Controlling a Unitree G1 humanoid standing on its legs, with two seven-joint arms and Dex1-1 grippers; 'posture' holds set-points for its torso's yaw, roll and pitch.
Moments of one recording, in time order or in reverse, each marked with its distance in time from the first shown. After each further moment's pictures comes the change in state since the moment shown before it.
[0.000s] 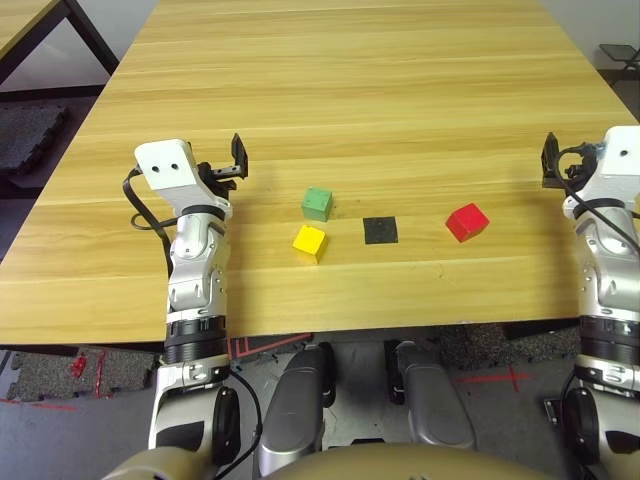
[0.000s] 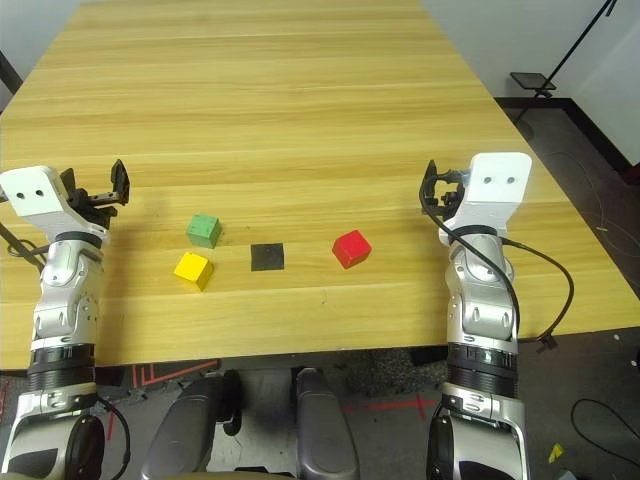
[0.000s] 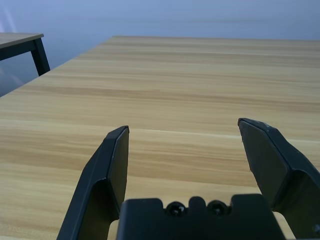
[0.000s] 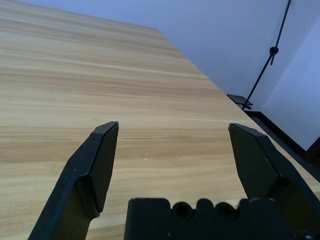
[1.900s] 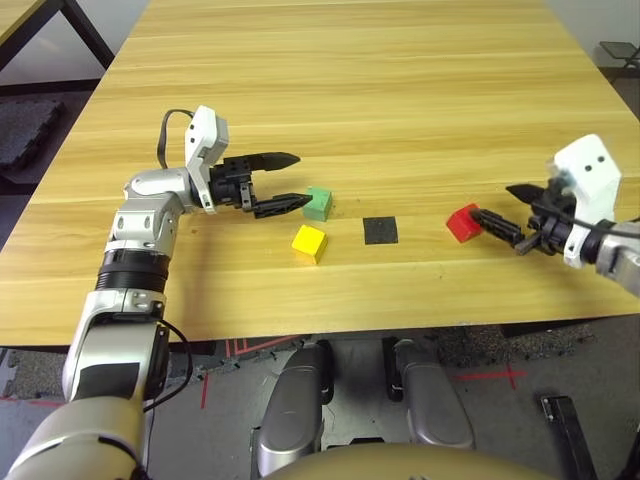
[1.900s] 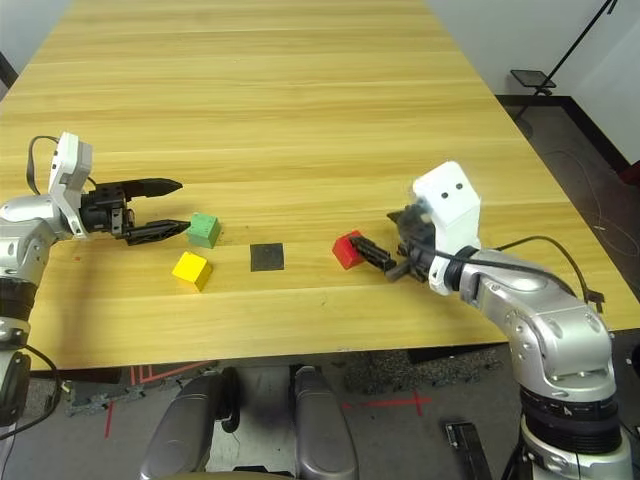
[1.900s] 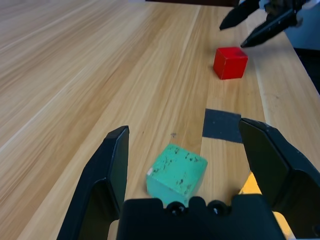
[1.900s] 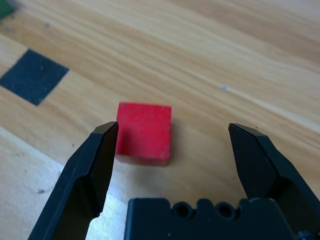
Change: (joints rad) left arm -0.298 0.399 -0.260 0.376 -0.201 0.074 -1.363; right arm 0.205 -0.352 0.144 -0.558 0.385 0.796 0.481
